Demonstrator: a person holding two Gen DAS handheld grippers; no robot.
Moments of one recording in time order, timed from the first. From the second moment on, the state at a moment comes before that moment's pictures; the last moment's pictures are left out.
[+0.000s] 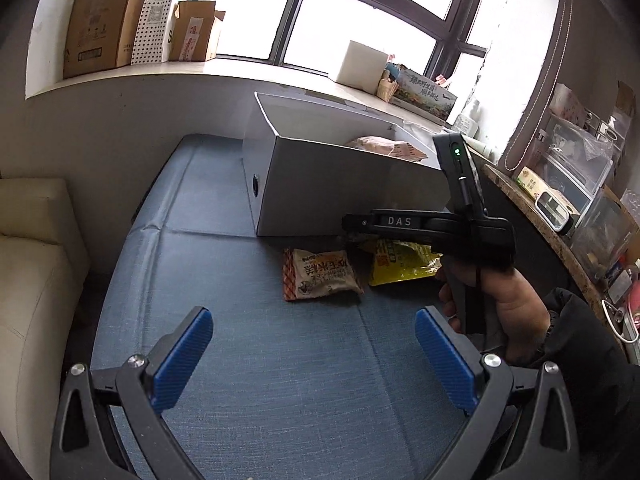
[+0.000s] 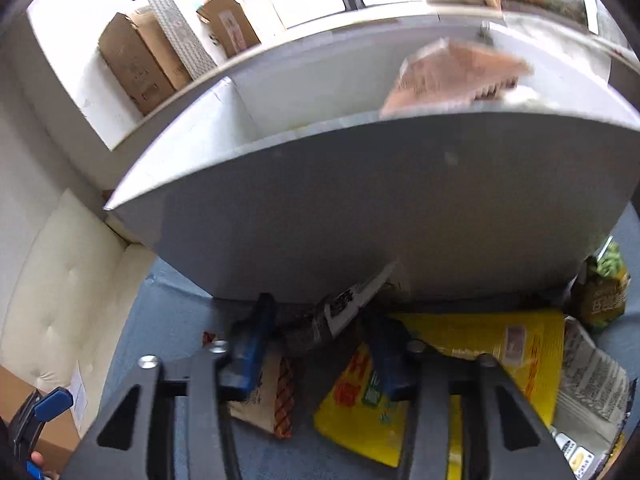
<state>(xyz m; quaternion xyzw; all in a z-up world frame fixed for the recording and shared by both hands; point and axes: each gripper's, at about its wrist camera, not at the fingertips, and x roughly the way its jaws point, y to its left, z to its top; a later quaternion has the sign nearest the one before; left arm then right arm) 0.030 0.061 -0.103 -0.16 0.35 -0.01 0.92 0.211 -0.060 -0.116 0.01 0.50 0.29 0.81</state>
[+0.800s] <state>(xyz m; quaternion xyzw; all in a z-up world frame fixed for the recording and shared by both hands) 0.093 0.031 -0.135 -0.07 0.41 -0.02 0.91 0.139 -0.119 -0.031 -0.04 0.41 0.34 0.85</state>
